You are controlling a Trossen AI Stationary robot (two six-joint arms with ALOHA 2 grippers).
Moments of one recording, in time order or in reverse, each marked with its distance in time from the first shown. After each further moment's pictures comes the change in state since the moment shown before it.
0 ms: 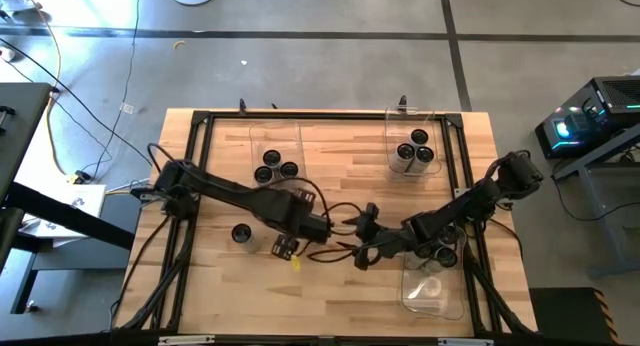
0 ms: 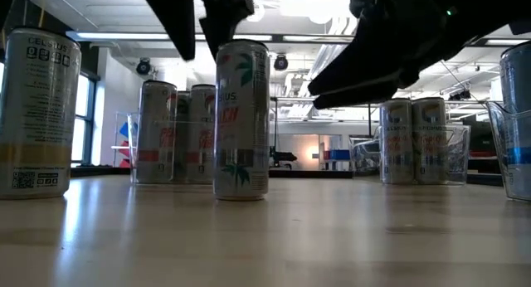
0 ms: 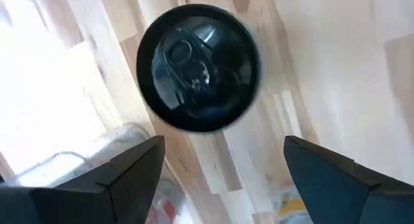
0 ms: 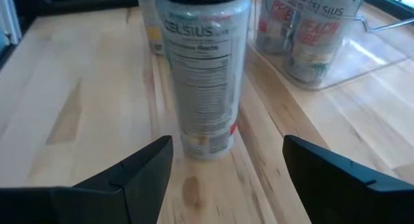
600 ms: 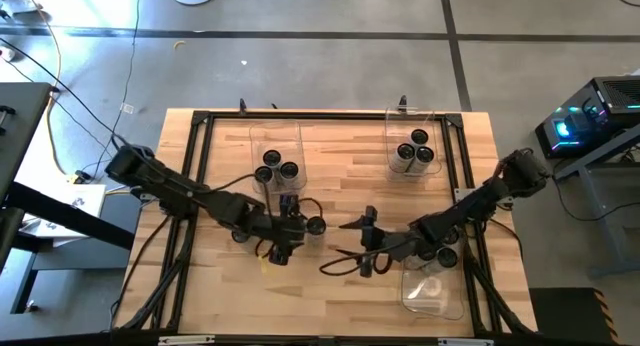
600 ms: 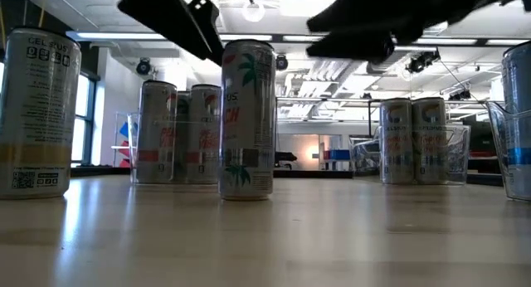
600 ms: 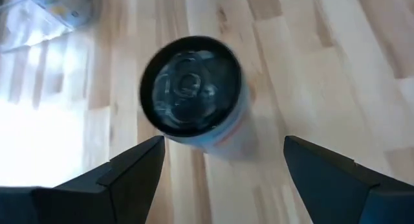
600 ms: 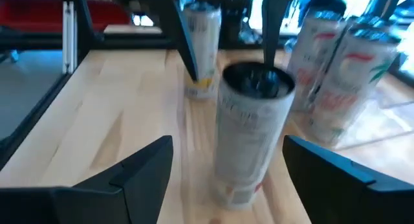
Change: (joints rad) left arm -0.063 -0.392 -0.691 0.847 -0.124 -0.102; right arm 0.056 -0.069 0.013 0.108 0.019 -0.193
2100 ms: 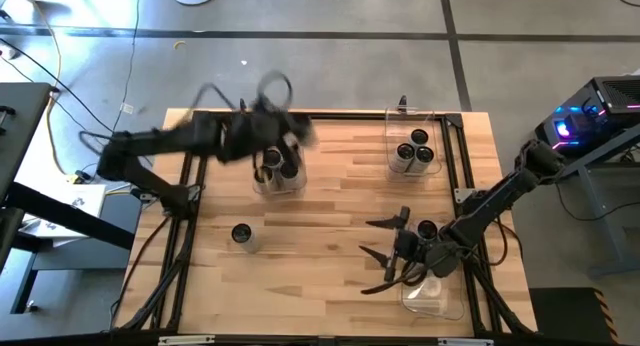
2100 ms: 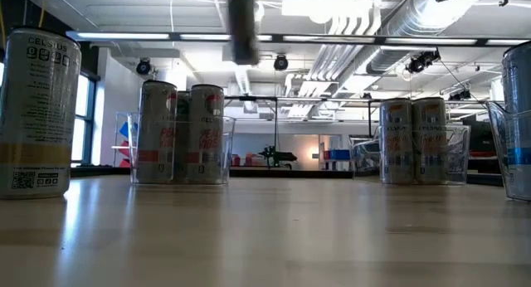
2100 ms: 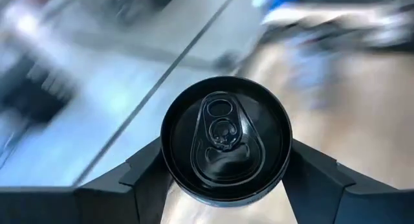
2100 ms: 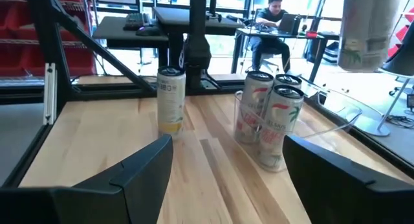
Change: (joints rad) left arm 0.414 -0.112 0.481 -0.297 -0.281 0.008; right arm 0.225 -0.204 0.001 -0.109 0.411 -0.009
